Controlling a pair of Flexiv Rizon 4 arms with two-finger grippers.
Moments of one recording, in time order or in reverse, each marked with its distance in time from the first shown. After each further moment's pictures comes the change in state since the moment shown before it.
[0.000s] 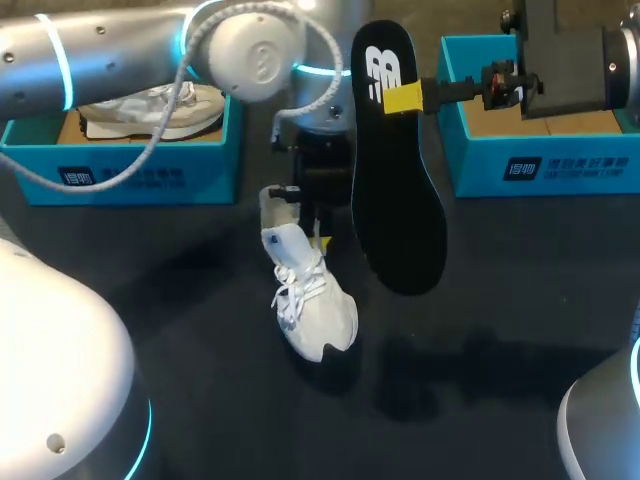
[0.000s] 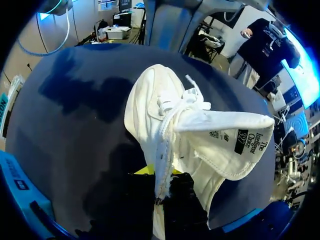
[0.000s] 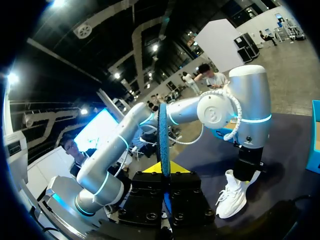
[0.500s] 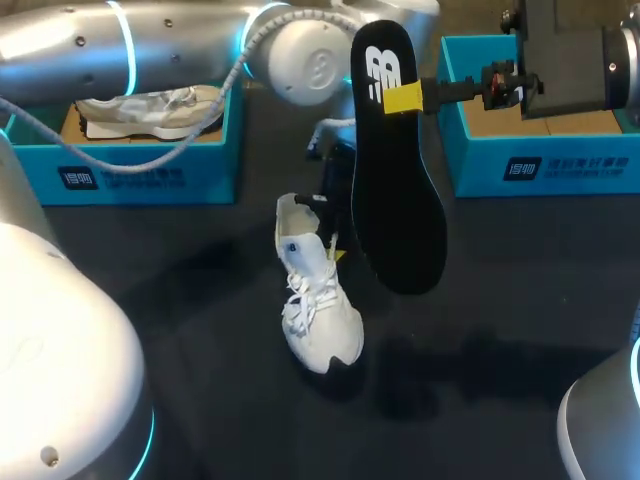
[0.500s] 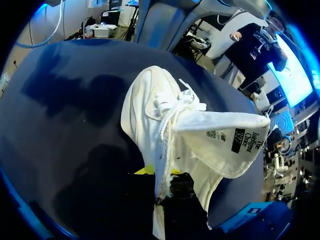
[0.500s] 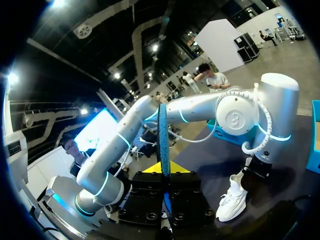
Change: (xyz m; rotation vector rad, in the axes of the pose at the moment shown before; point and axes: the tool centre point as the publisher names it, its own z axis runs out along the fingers) left arm -0.014 -0.009 0.021 0.002 0.183 0.021; right arm 0.000 0.000 0.000 0.000 0.000 0.000
